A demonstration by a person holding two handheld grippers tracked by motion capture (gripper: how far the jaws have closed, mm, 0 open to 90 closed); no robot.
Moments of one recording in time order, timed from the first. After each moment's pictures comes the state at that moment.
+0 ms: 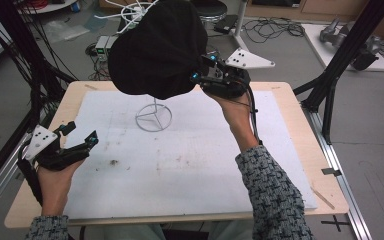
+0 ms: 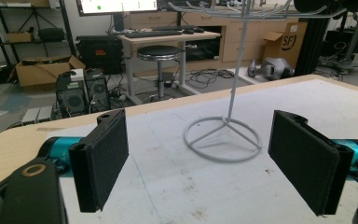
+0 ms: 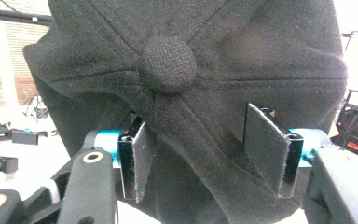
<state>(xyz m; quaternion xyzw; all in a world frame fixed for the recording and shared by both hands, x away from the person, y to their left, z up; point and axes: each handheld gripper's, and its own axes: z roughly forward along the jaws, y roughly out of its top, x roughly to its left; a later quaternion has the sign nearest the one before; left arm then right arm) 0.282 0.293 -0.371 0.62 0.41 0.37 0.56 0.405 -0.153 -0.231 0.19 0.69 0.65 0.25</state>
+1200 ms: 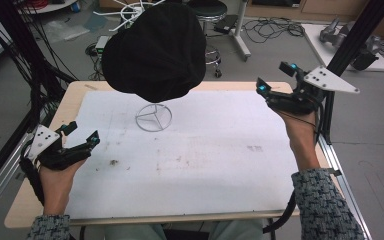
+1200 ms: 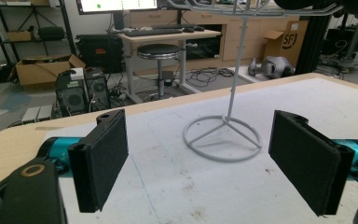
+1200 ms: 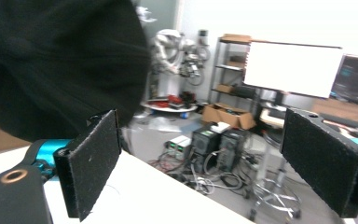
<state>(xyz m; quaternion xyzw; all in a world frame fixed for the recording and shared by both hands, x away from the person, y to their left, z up) 0.284 0.290 -0.372 0.62 0.42 0.37 0.56 0.357 -0.297 -0.235 0.27 0.64 0.63 0.36</state>
